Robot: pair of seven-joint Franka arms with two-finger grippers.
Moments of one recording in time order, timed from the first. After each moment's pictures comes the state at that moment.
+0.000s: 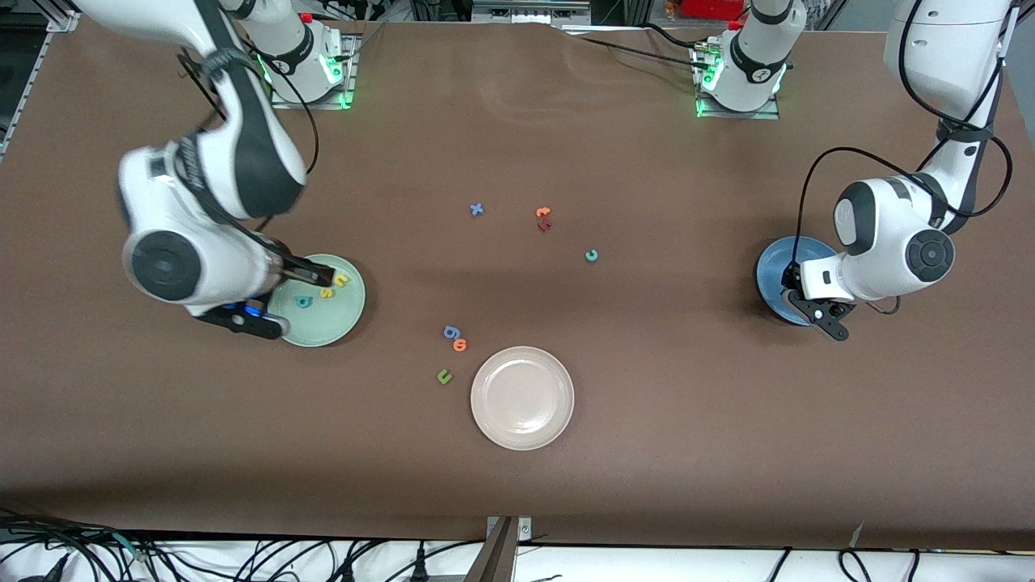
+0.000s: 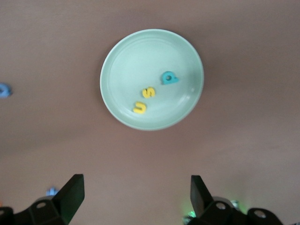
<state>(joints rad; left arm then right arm) -0.07 0.43 0.14 -2.09 -0.12 2.34 0.84 0.24 0.45 0.02 -1.36 0.03 1.46 0.49</state>
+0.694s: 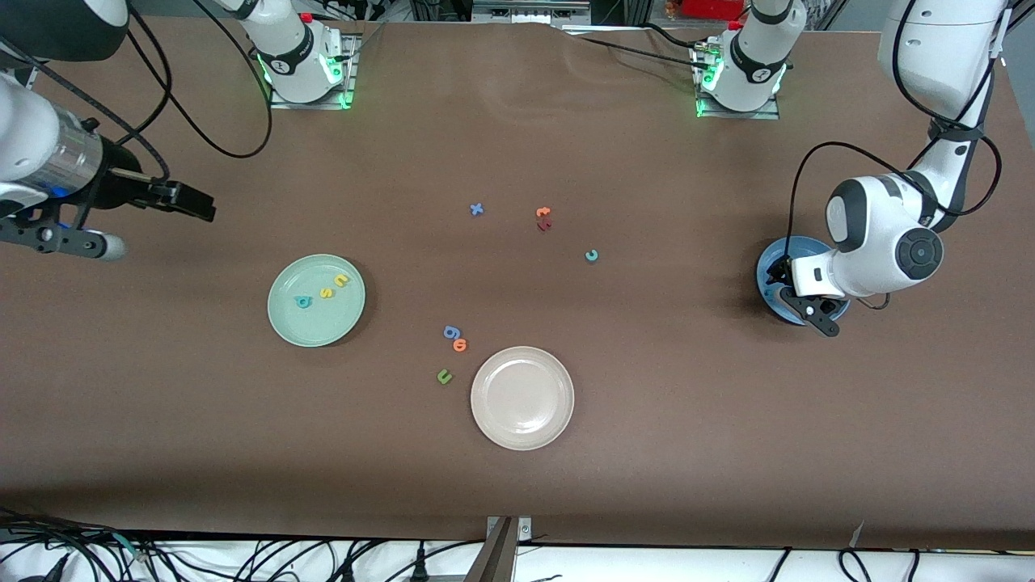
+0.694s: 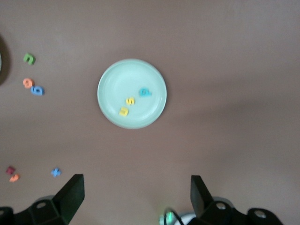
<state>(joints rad) -0.09 0.42 0.13 -2.10 -0.14 2.34 0.78 0.10 0.14 0.00 -1.49 0.02 1.51 0.27</state>
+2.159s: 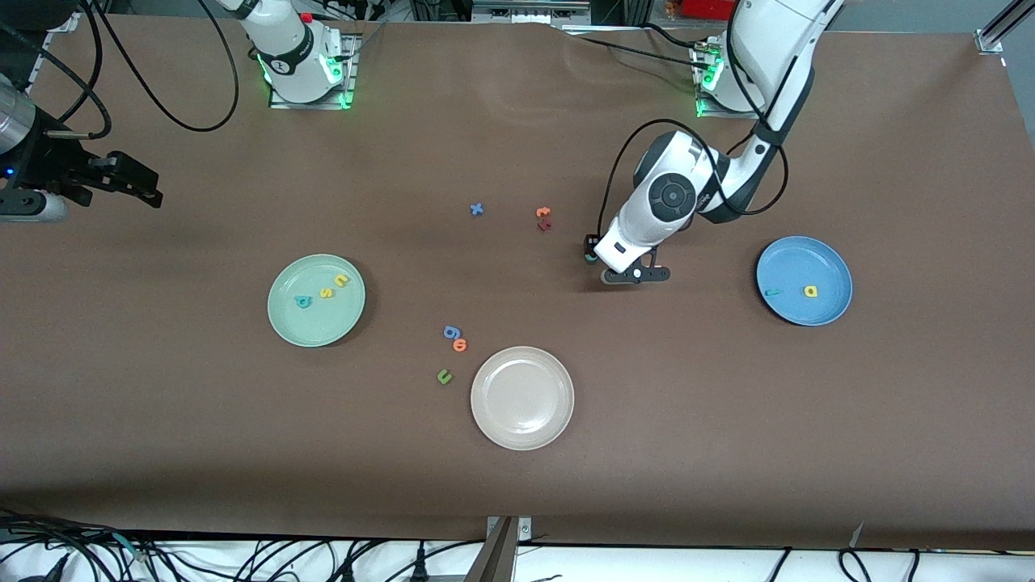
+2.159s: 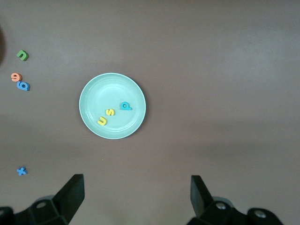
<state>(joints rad) -0.35 0.48 -0.24 -2.11 -0.14 2.49 -0.61 0.02 0.00 0.01 -1.63 -0.02 1.61 0.04</state>
